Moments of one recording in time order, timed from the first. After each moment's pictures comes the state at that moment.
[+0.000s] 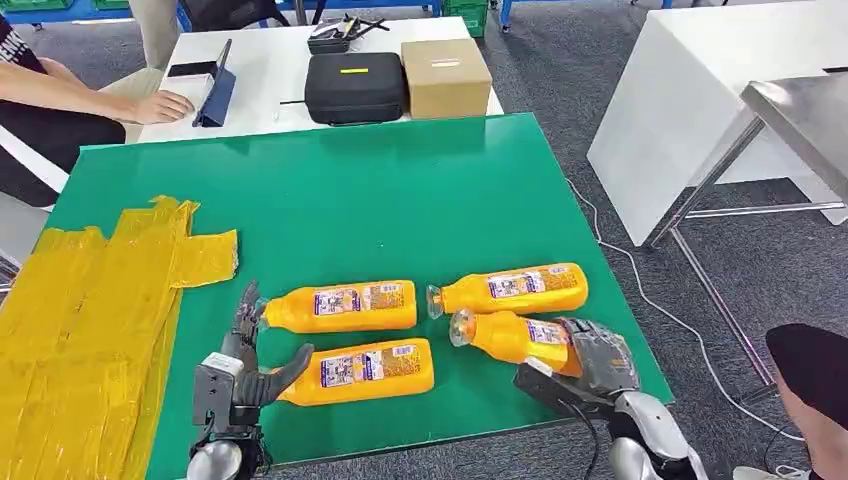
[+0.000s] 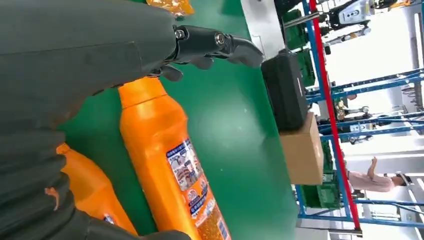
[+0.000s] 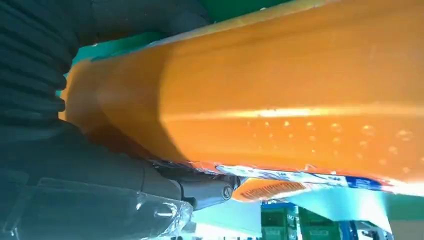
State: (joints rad) left arm -0.08 -0.22 -0.11 -1.17 -0.22 0.20 -0.57; right arm 0.13 -0.18 0.06 -1.50 0.97 -0.02 0.00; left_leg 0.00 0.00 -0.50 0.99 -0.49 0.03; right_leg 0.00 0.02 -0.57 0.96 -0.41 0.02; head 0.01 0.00
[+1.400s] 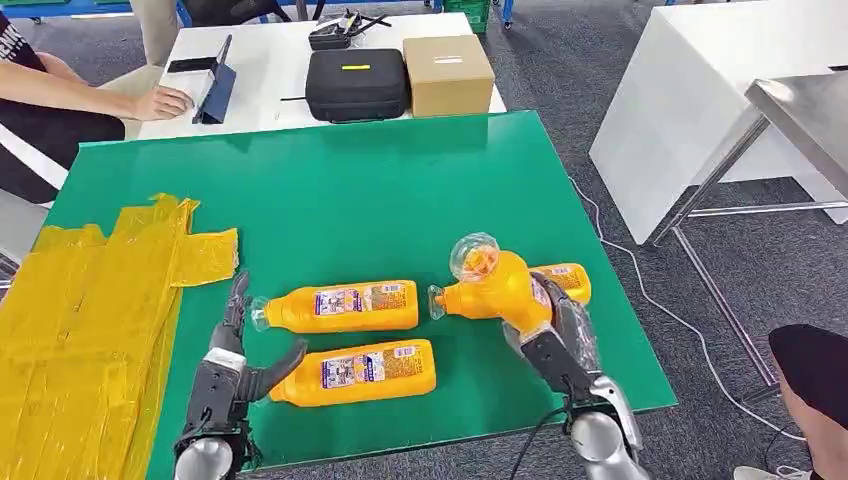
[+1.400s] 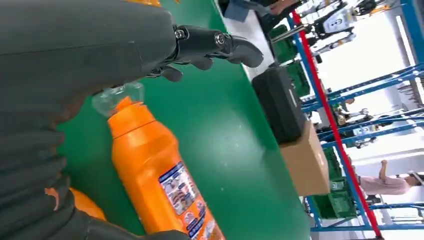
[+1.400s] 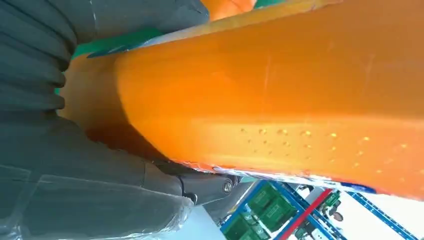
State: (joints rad) left arm -0.06 -0.21 -0.11 -1.30 -0.35 0.21 -0.50; right arm 0.05 0.04 0.00 -1.50 0.53 -0.13 -0.33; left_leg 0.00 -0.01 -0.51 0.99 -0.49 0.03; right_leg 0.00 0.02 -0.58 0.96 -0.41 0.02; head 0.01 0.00
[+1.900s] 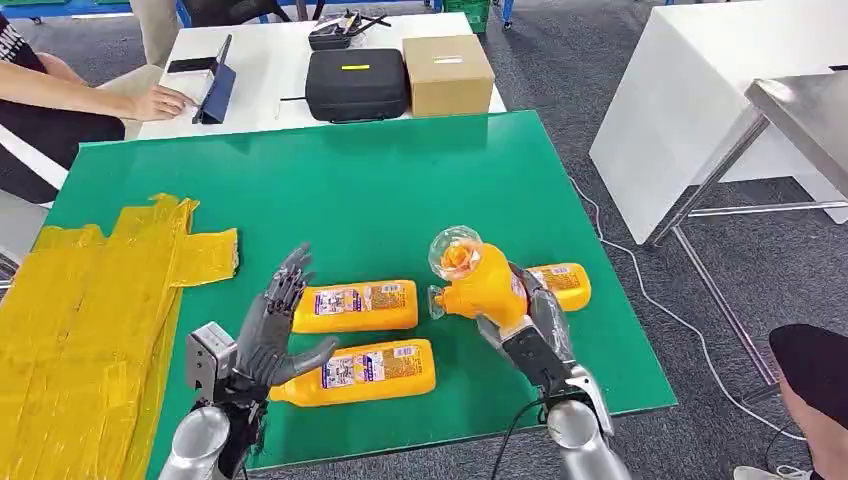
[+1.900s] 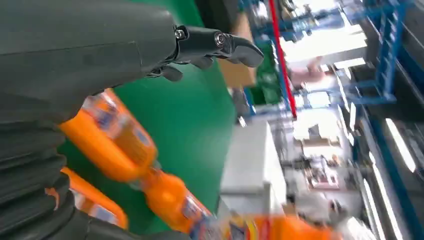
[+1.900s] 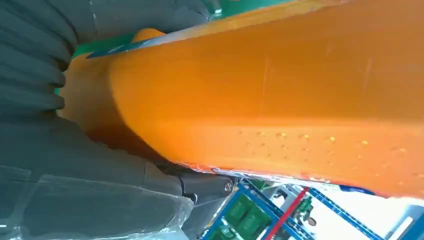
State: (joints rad) left arm -0.17 -0.18 -0.25 -1.36 -0.09 -0.21 -0.43; right arm -0.02 0.10 0.08 -1.45 0.49 -0.15 -0.39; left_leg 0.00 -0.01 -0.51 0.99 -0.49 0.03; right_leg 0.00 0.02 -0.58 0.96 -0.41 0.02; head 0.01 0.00
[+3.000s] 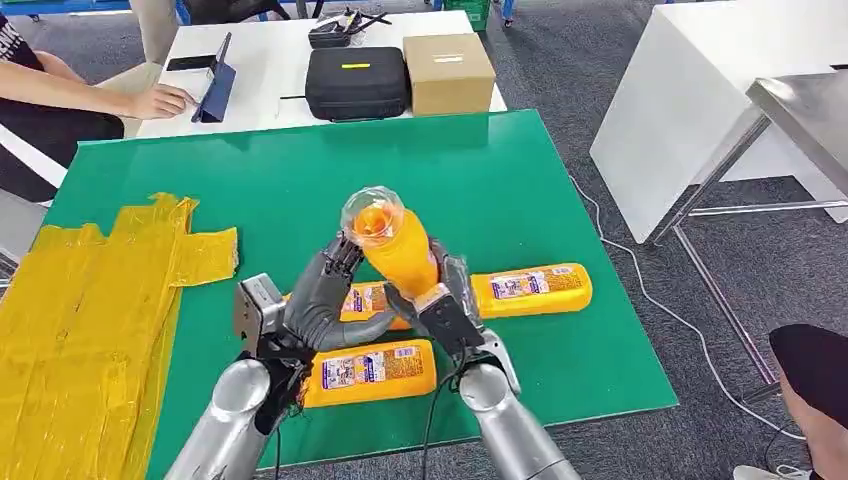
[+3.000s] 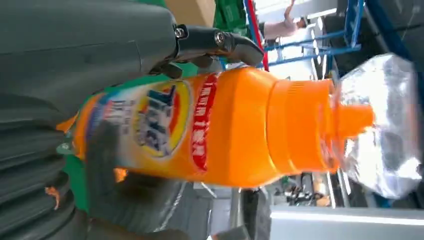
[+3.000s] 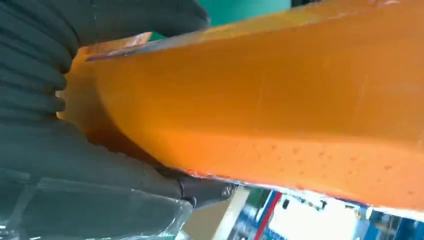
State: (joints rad) left arm -0.35 -0.21 -0.45 -1.29 0.03 -0.20 -0.38; right arm -0.24 0.23 0.33 -1.20 0.37 -0.20 -0.44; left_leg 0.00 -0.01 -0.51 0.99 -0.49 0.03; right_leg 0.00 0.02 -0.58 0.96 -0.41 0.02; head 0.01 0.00
